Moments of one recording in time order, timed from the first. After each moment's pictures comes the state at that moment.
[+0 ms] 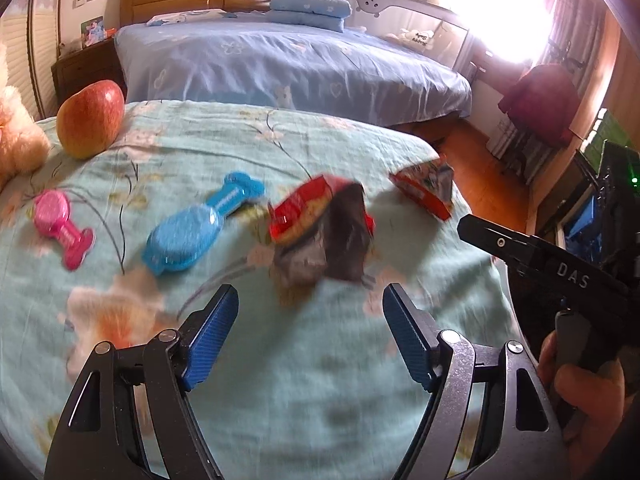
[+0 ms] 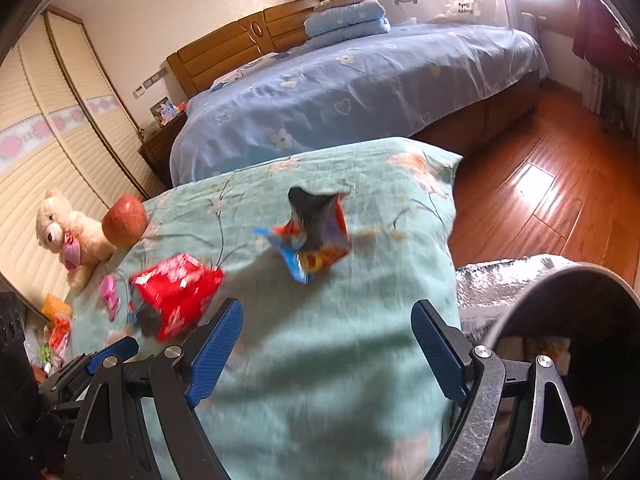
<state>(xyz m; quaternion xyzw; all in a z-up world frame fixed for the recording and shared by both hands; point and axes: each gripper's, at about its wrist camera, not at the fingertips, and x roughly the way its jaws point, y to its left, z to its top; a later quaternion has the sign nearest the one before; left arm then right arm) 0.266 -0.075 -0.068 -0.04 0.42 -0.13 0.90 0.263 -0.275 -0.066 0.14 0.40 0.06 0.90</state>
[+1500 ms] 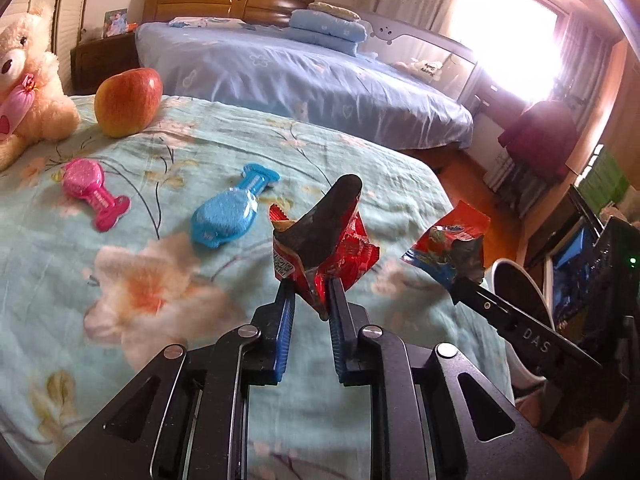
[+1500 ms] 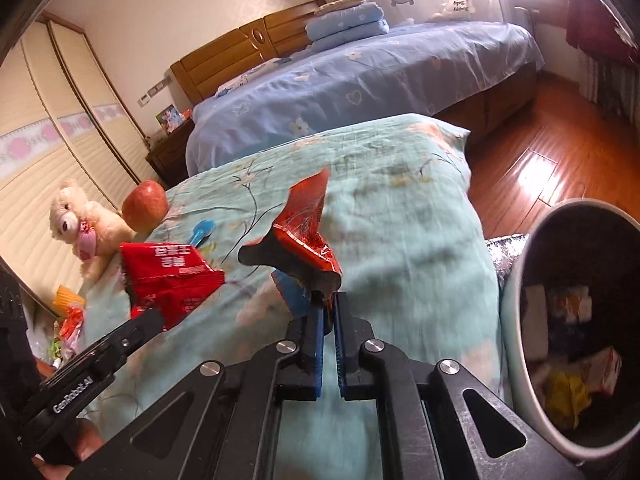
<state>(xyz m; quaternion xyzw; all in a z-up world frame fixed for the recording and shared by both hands) 0.226 -0.046 -0.067 -0.09 0.39 -0.13 0.91 0.208 -0.244 -0.076 0.16 0.38 0.06 0.91</state>
